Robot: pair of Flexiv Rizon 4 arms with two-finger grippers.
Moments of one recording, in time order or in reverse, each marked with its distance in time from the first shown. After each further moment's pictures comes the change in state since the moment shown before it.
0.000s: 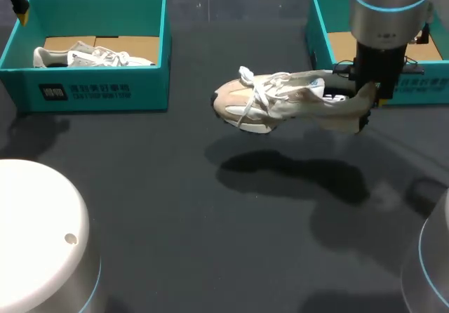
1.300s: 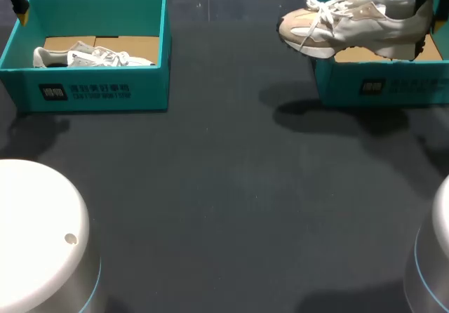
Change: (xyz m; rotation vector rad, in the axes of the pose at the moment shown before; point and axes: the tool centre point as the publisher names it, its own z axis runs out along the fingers) left arm 0.000 0.000 0.000 0.000 0.000 0.000; right arm -0.102 0.178 0.012 0.115 -0.029 0.070
